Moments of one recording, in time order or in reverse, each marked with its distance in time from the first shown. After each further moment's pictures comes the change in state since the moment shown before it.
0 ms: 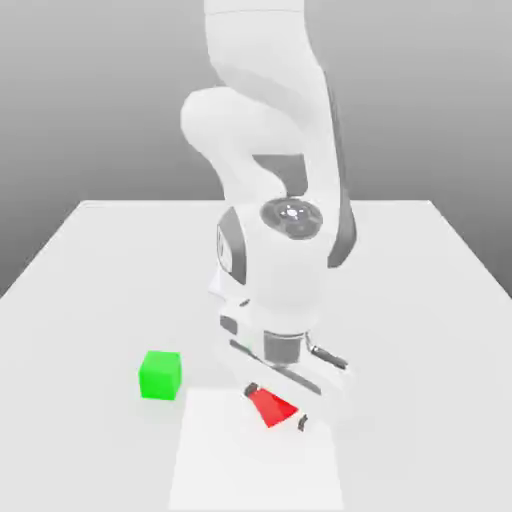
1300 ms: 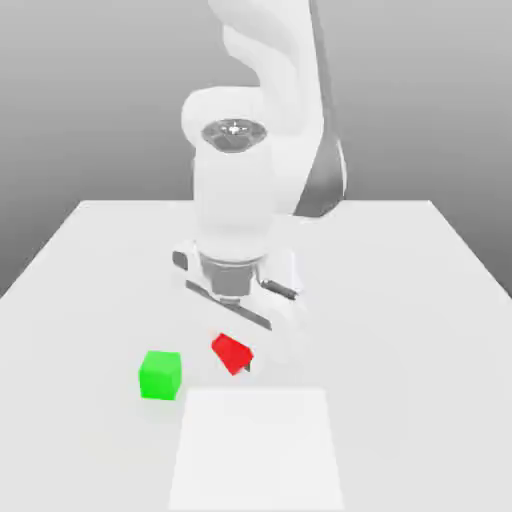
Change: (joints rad) arm -0.105 -0.445 -0.154 -0.147 0.274 -0.275 -0.449
